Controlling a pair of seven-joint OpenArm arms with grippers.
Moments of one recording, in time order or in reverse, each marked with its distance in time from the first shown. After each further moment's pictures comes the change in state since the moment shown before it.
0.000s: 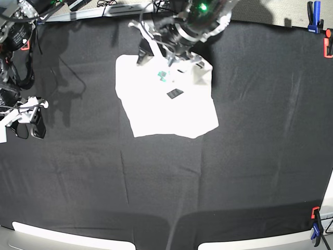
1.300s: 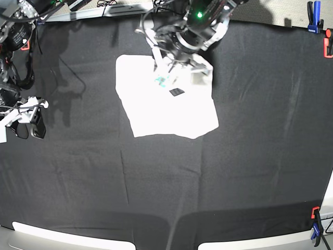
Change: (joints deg) left arm -3.7 0.0 0.1 -3.2 10.8 -0.1 7.2; right arm 0.0 0.0 0.0 0.0 0.0 0.0 0.0
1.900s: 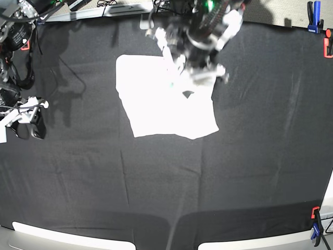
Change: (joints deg) left arm 1.6 -1.9 0.1 13.8 5.7 0.0 12.6; right arm 0.0 0.0 0.0 0.0 2.2 0.0 0.0
